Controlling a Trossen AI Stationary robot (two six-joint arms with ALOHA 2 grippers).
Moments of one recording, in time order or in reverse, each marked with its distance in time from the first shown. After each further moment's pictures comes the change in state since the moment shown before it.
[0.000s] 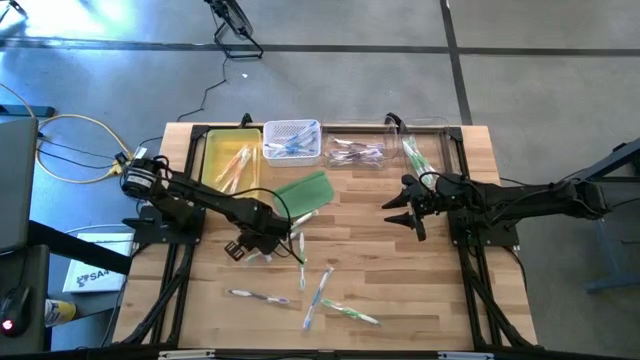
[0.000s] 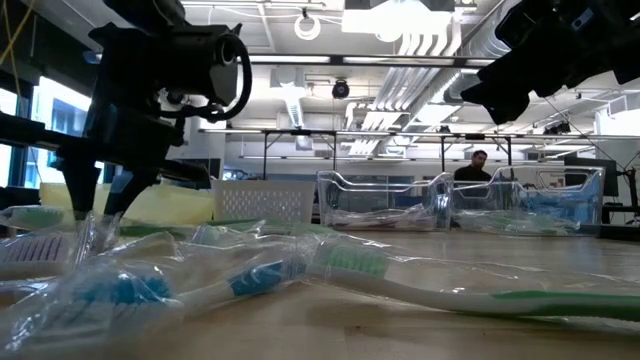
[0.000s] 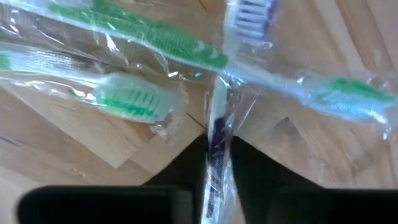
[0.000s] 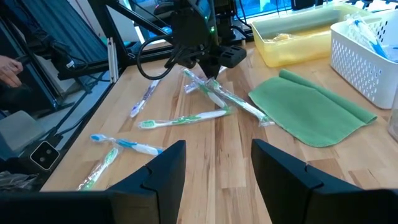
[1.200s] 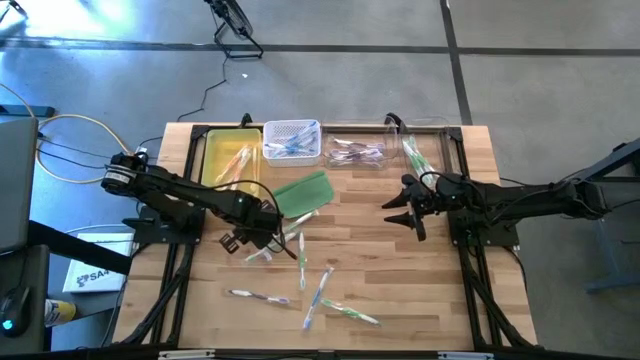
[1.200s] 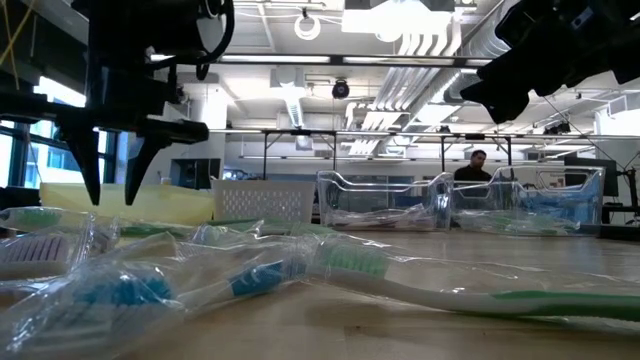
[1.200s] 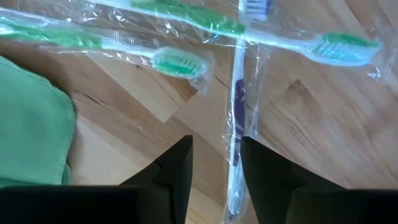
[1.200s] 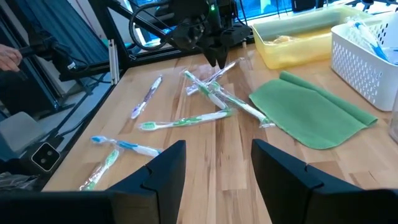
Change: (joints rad) left arm 0.000 -0.206 -0.002 -0.071 -0.109 0.078; right arm 0.000 0.000 0.000 0.007 -0.002 0.000
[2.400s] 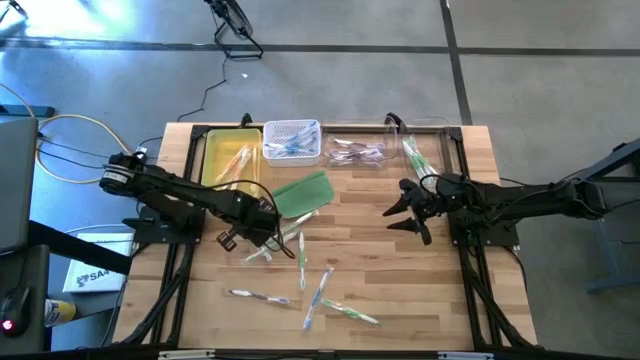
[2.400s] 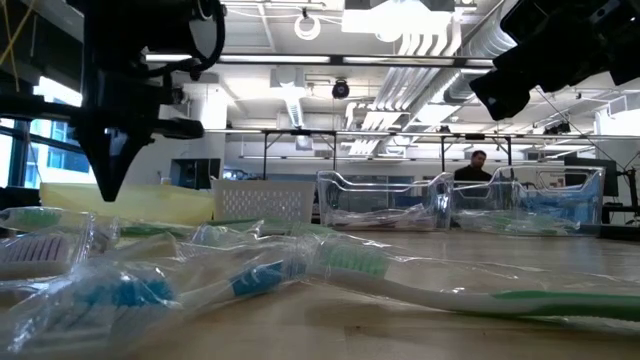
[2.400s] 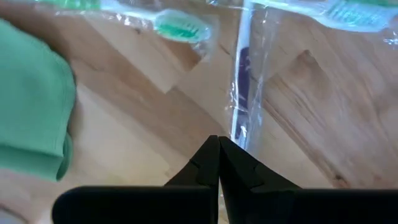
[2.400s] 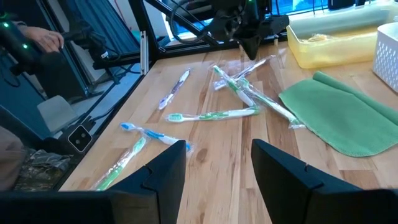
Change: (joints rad) left arm -0.002 -0.011 0.000 -0.060 -0.062 -0.029; right arm 0.000 0.000 0.000 -0.001 -0.124 -0.038
